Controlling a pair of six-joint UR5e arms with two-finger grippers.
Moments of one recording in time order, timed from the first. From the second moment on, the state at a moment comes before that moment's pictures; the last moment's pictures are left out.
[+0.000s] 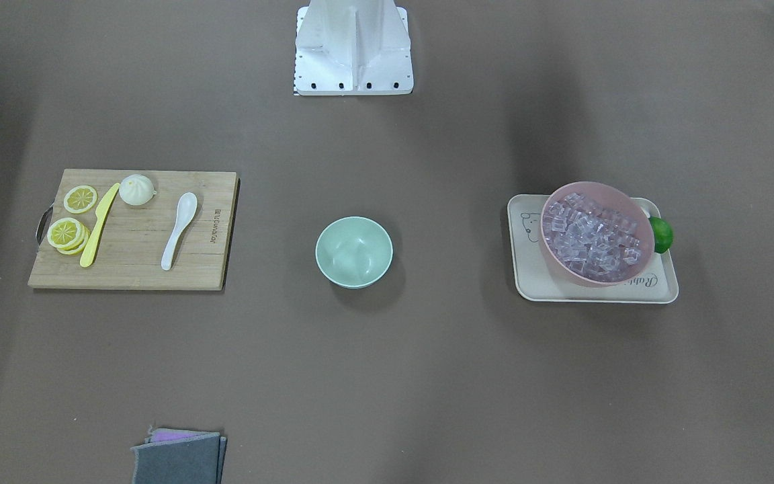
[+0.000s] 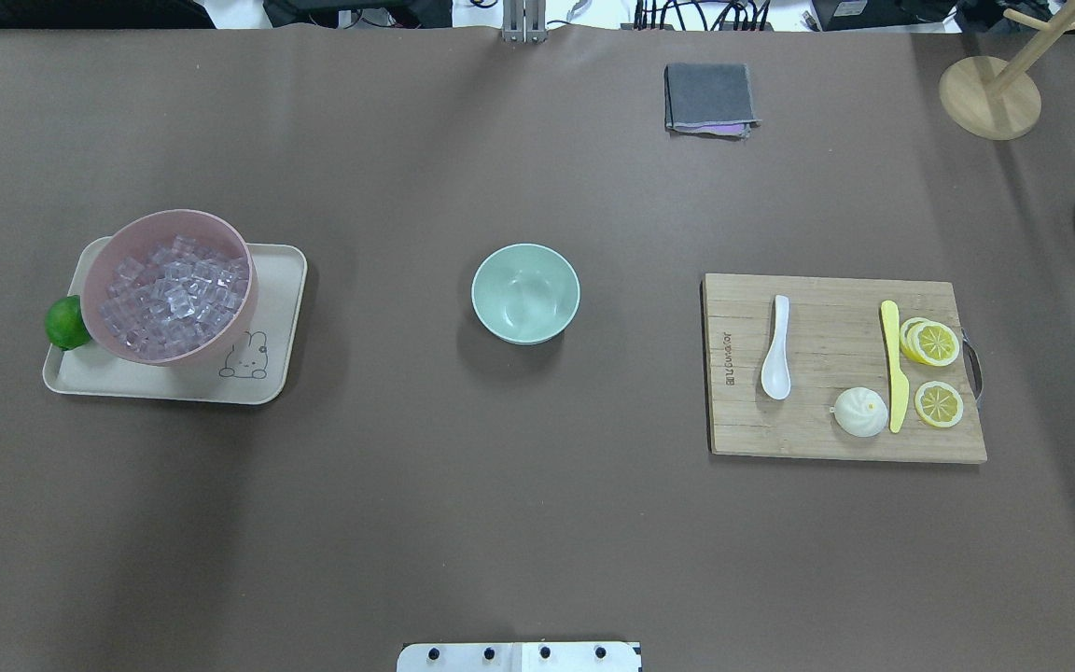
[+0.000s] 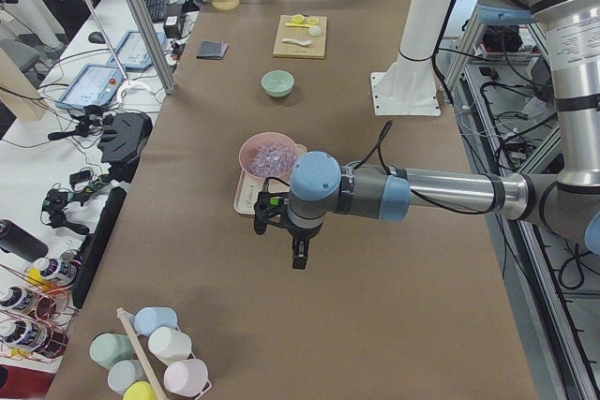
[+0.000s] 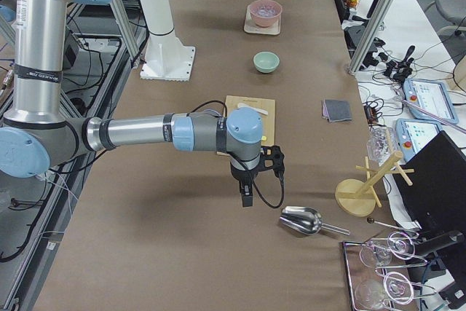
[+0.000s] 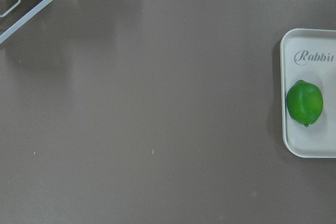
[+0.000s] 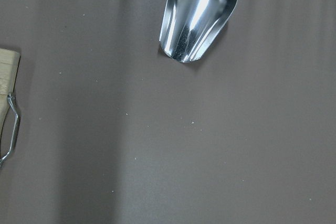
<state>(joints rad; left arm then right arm) -1.61 -1.30 -1.90 -1.64 -2.42 -0.06 1.59 -1.73 1.86 -1.67 2.28 -0.13</state>
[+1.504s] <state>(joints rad) -1.61 -1.28 -1.88 -1.75 -2.44 -0.06 1.59 -1.75 1.87 -1.66 2.34 -0.13</state>
